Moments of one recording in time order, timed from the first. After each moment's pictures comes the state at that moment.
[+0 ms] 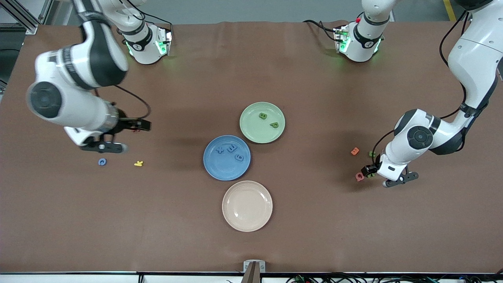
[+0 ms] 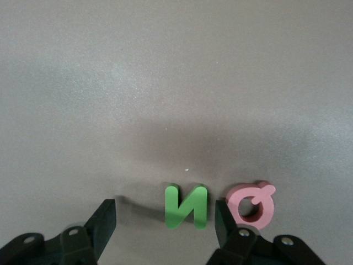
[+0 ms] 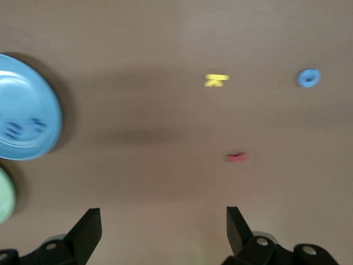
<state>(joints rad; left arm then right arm) 0.67 0.76 -0.77 -1.94 0.86 2.42 -0.89 0.07 0.15 0.05 -1.83 0.06 1.73 0.16</state>
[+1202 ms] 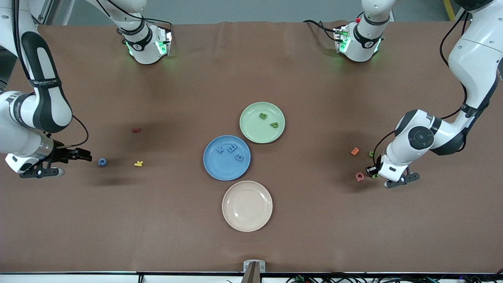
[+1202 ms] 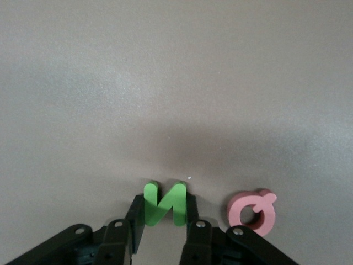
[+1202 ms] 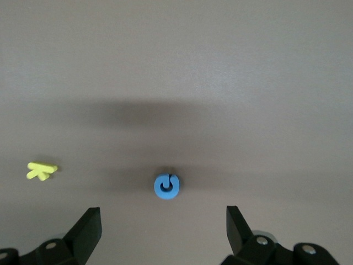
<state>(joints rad) 0.67 0.76 -0.76 -1.93 0.87 2.43 -0.89 -0.28 0.41 0.06 -1.90 -0.02 2.27 -0.29</state>
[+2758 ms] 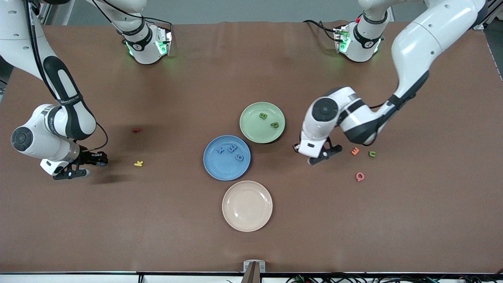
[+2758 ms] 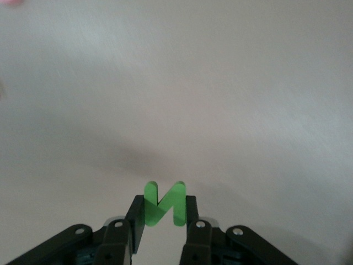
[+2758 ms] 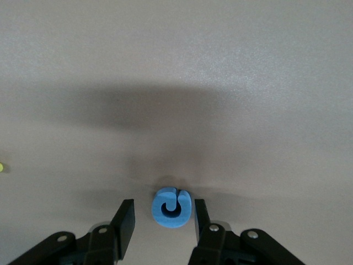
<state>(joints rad) 0.27 0.76 -0.98 -1.84 0.78 2.13 -1.51 -0.29 0.53 0.06 -1.98 -0.02 2.43 -0.35</state>
